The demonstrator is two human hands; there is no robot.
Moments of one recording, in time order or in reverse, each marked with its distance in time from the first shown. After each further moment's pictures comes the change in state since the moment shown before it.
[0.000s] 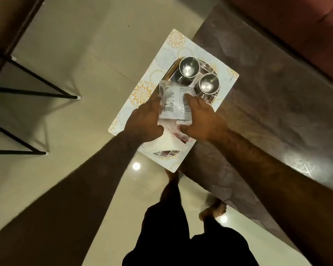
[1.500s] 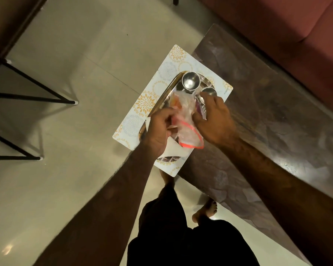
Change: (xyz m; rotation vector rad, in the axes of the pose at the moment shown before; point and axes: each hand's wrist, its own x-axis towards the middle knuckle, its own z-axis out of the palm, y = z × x) left_hand -0.018 0.063 -0.040 -1.601 0.002 -0.473; right_hand -0.034 -0.036 -0.053 0.085 0.265 0.120
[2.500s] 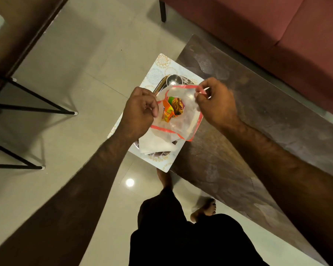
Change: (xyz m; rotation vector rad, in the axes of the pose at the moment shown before) left_hand -0.046 0.034 -0.003 0.943 0.049 0.692; right_hand -0.028 0.010 -0.061 0.296 0.242 0.047
